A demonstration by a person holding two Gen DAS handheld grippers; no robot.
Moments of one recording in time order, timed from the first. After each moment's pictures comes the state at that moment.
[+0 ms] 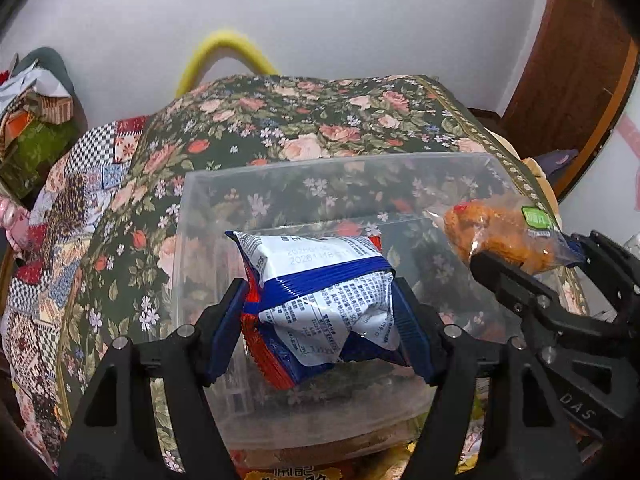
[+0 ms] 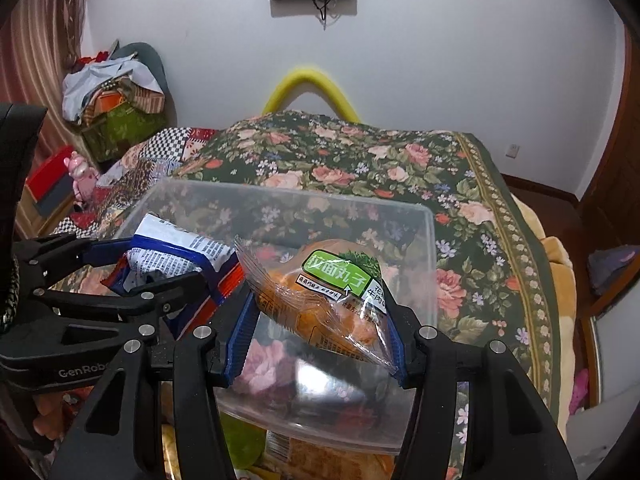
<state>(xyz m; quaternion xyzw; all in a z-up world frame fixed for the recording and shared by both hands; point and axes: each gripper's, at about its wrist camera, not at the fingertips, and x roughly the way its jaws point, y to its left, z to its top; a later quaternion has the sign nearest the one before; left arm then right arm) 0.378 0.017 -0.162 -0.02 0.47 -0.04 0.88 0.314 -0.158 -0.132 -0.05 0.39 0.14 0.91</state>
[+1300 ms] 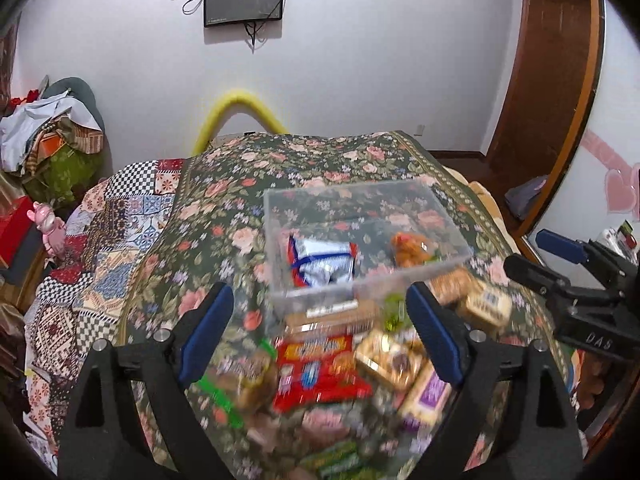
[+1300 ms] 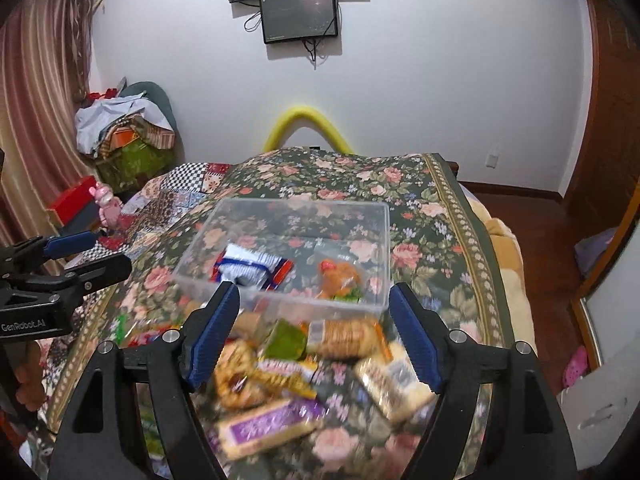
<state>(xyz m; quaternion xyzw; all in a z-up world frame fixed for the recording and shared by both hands) 0.200 0.046 -0.063 -0.01 0.37 -0.04 0.93 0.184 -0.178 -0.068 -0.01 0.34 0.13 0.93</state>
